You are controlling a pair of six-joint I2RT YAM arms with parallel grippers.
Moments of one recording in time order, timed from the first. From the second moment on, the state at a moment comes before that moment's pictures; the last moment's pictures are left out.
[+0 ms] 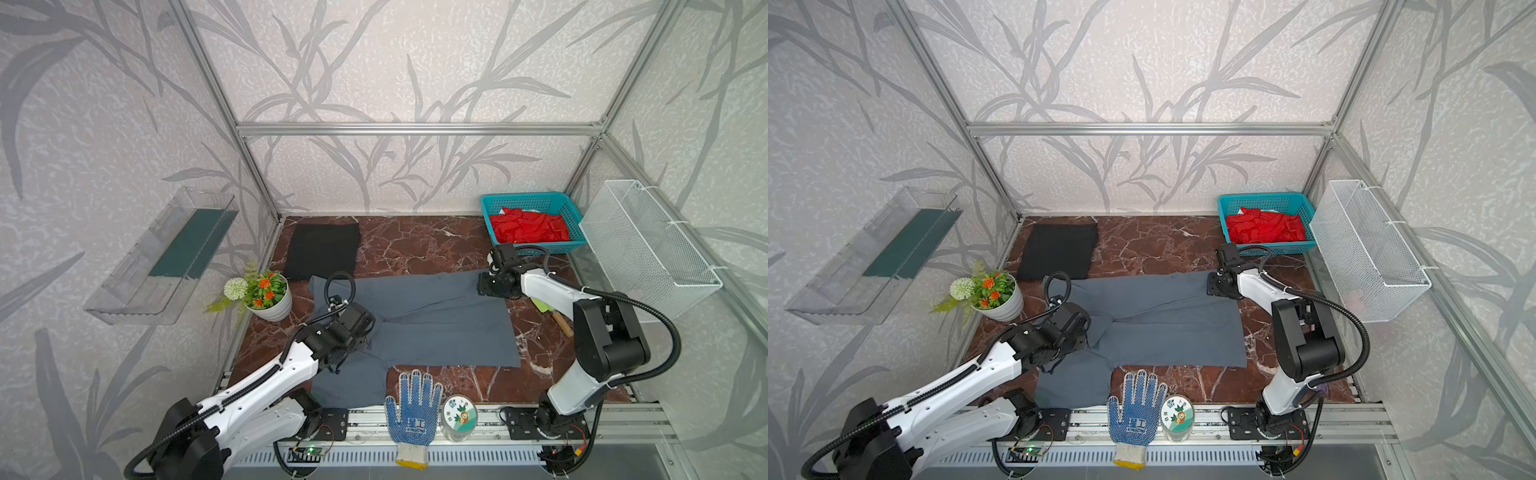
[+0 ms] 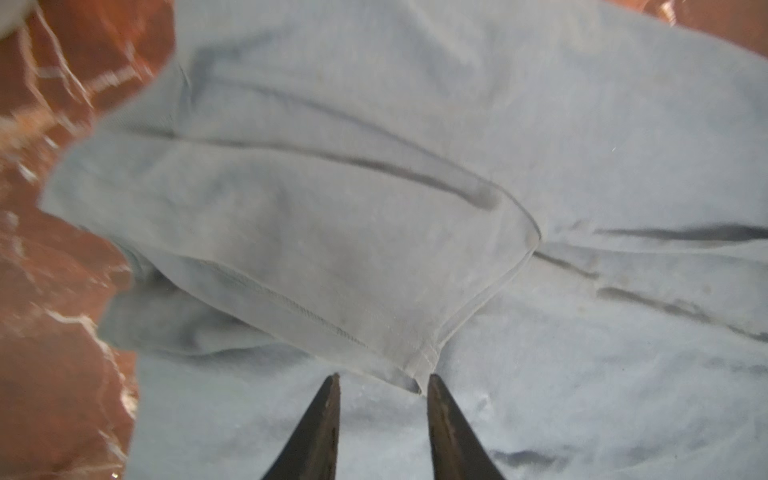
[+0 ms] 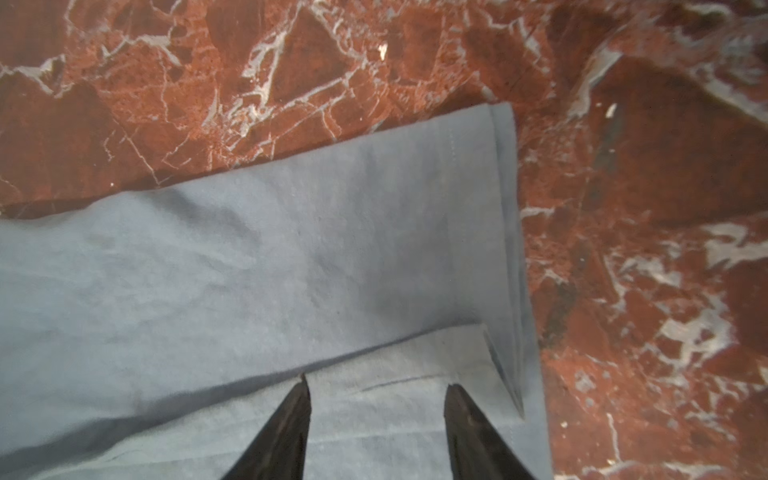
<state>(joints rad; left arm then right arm) -0.67 0.98 0.62 -0.77 -0.34 -0.93 0.24 1.71 1.04 -0.44 -0.03 0.35</state>
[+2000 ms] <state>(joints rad) -0.21 1.63 1.20 -0.68 -0.28 -0.57 0.25 1.87 1.25 -0.54 -0.01 0.30</state>
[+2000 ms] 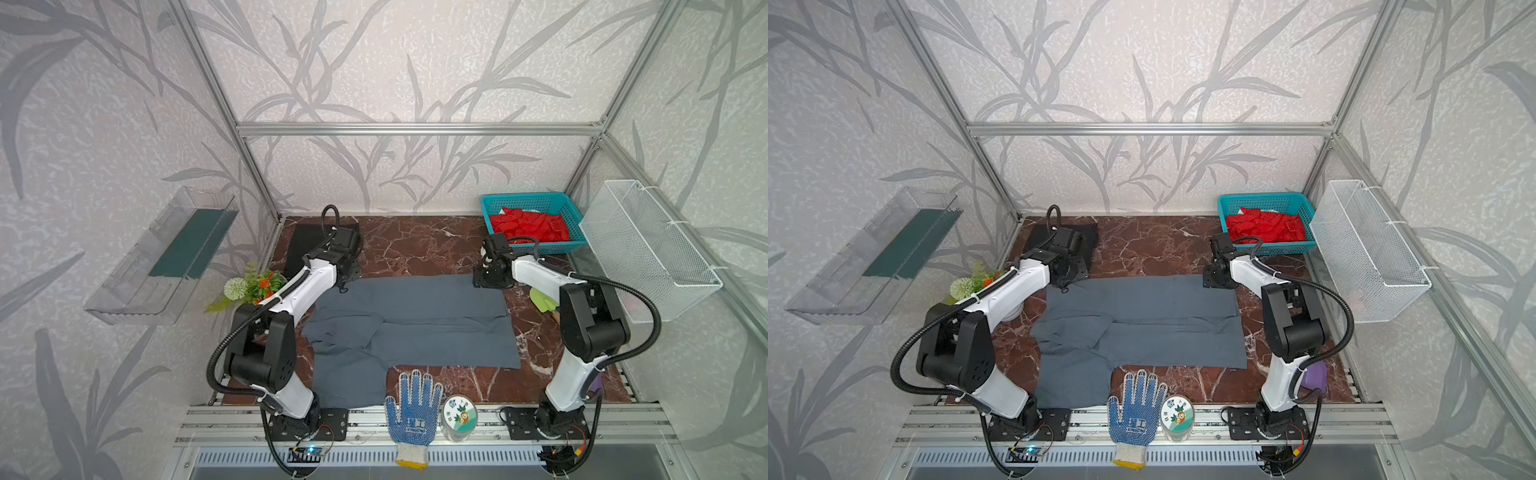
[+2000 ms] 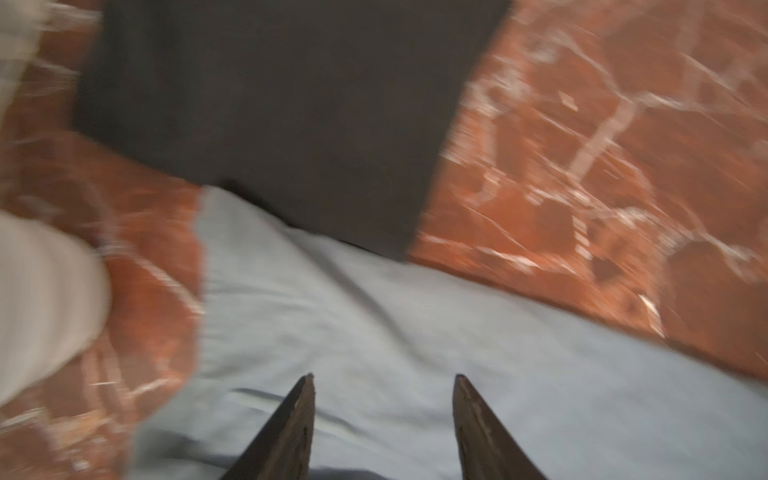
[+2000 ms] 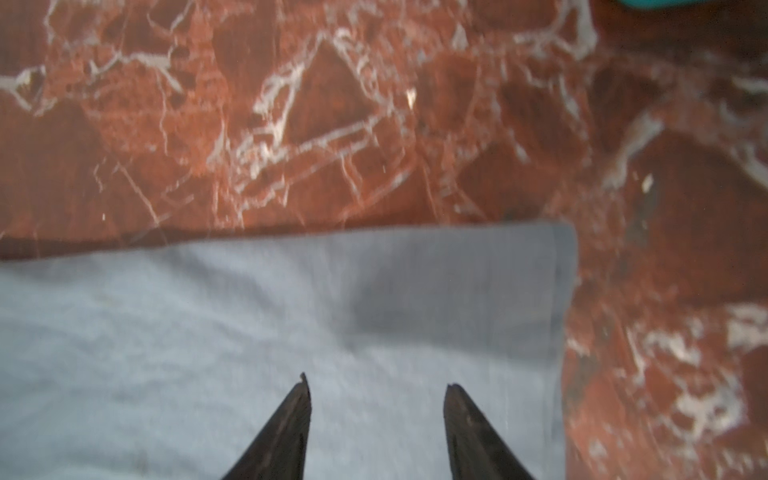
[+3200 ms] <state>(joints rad) 0.07 1.80 1.16 -0.65 -0.27 -0.60 0.24 2.05 1.48 -0.65 0.04 0.28</state>
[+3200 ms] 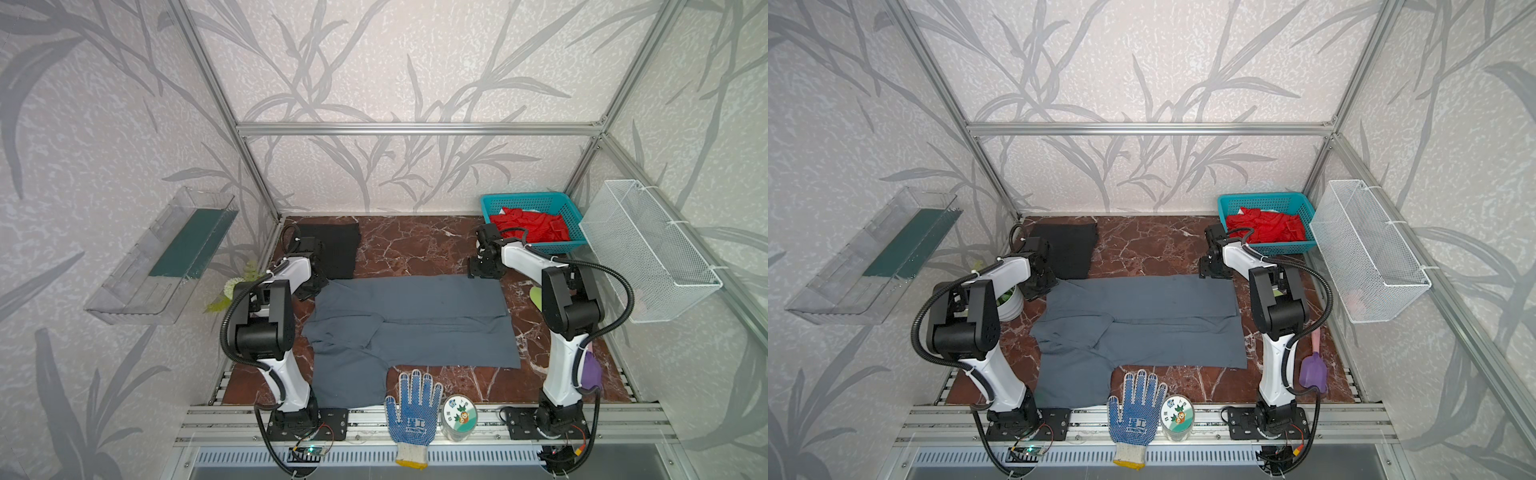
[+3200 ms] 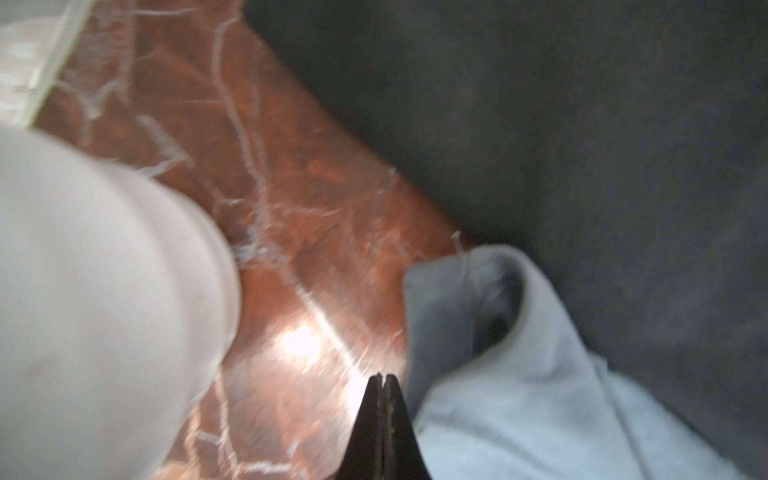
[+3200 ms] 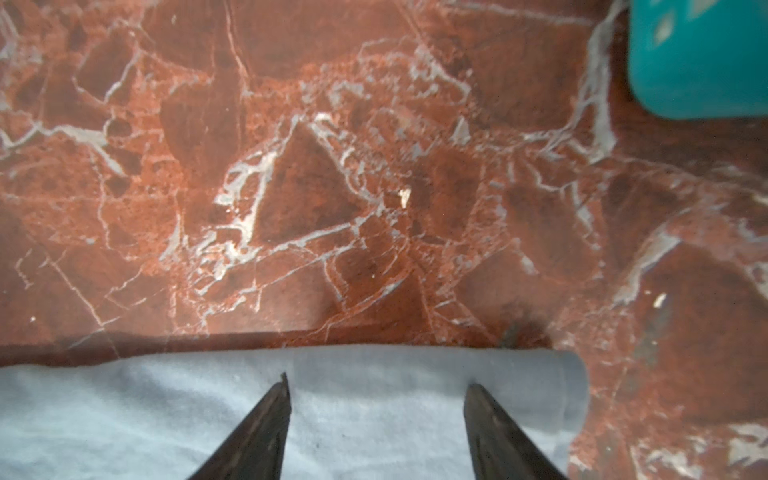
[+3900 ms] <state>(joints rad) 0.07 1.74 1.14 -0.55 -0.14 -0.54 0.24 2.12 1.54 -0.69 0.02 0.28</state>
